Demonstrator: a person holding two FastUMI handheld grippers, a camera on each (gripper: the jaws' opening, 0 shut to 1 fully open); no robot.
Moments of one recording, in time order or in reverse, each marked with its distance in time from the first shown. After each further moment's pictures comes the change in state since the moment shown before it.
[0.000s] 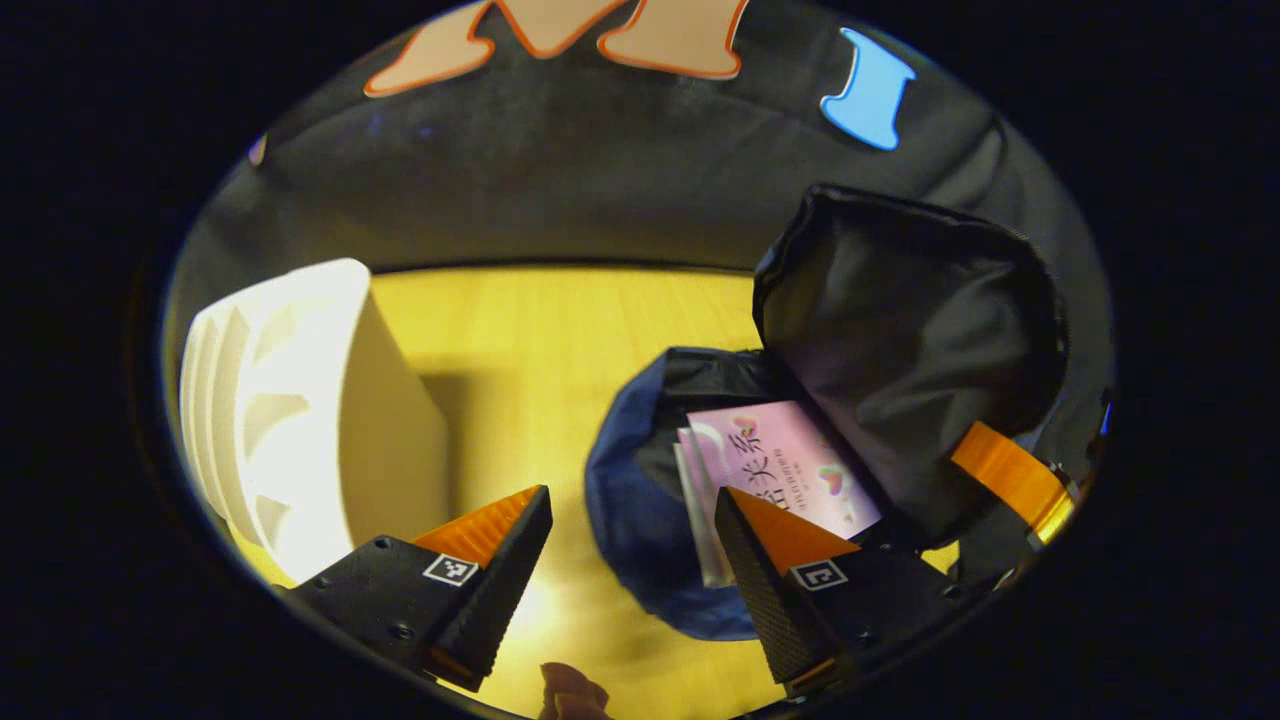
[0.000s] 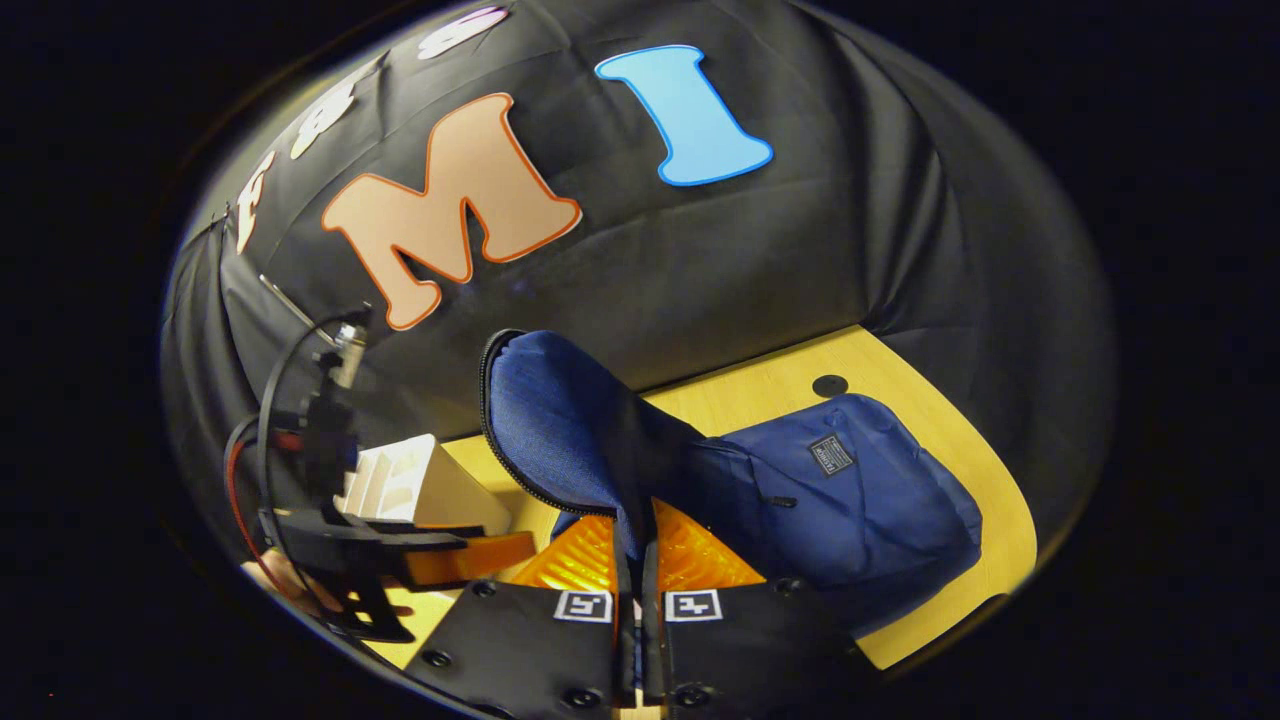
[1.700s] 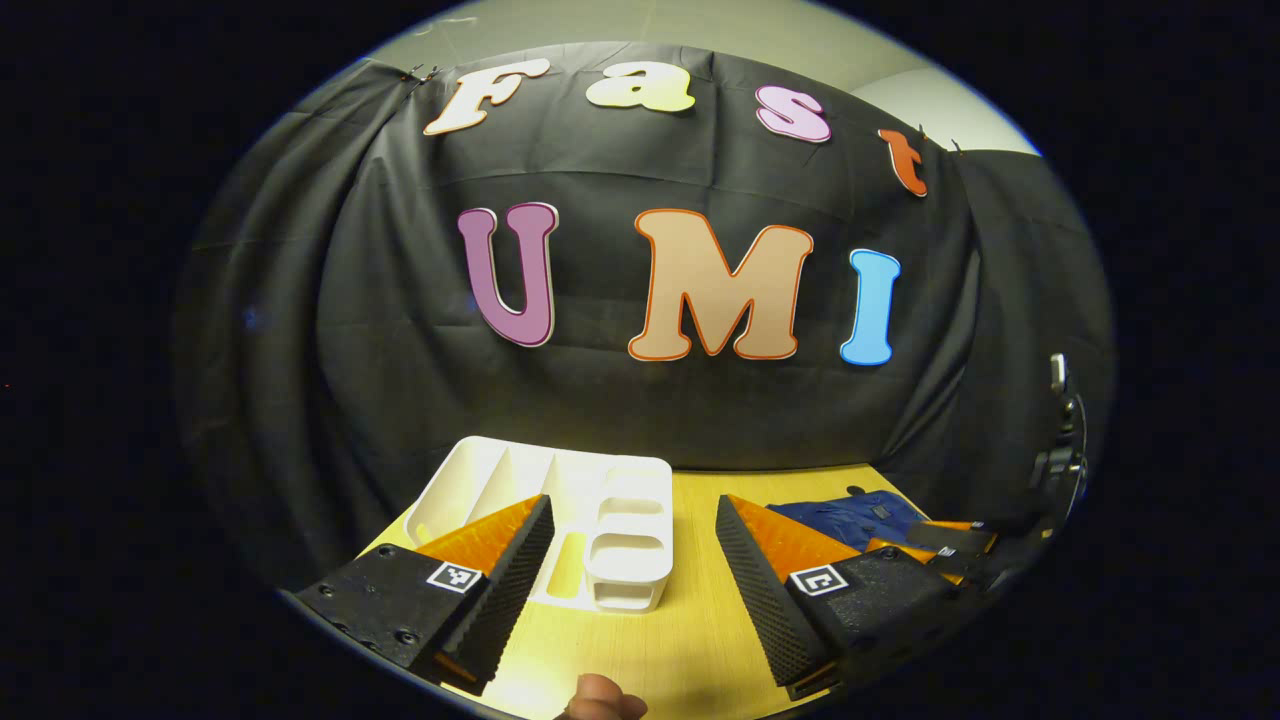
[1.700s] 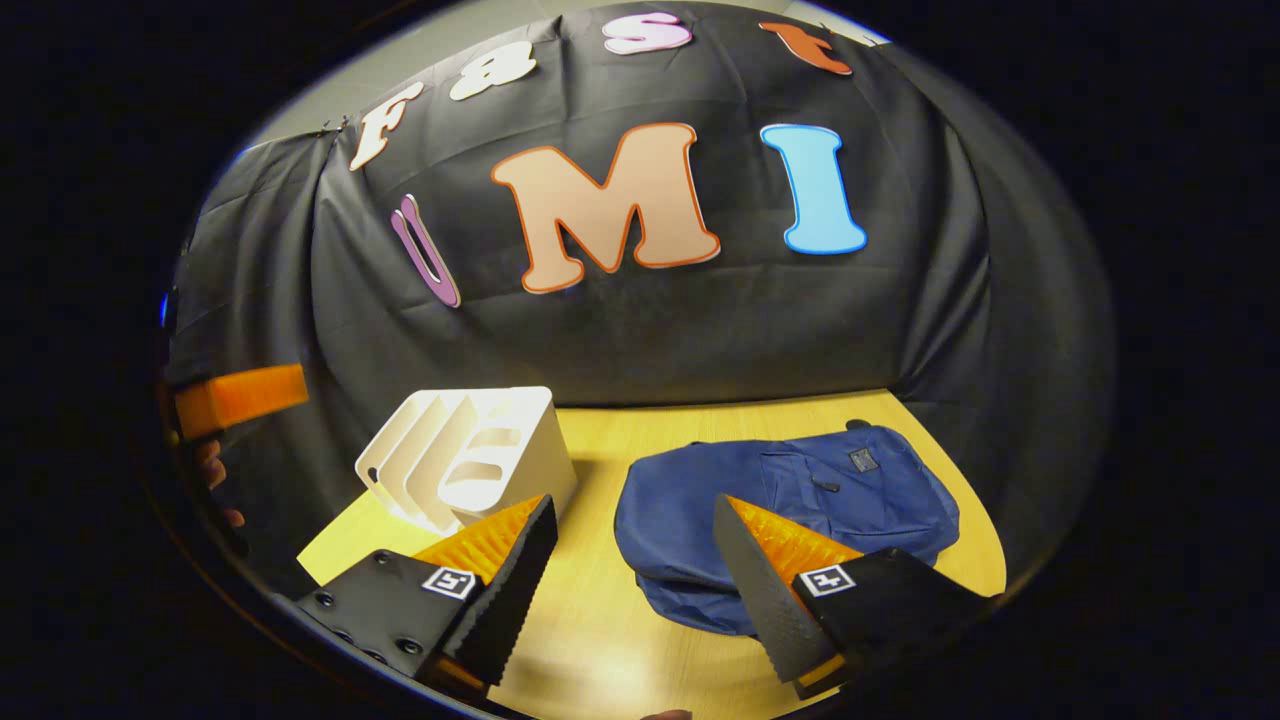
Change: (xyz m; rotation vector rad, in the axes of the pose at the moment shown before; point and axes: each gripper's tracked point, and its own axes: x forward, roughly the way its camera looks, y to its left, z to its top) left arm -0.308 0.100 0.001 -0.030 -0.633 0.232; right arm -0.127 0.115 -0.037 -0.251 -0.152 0.060
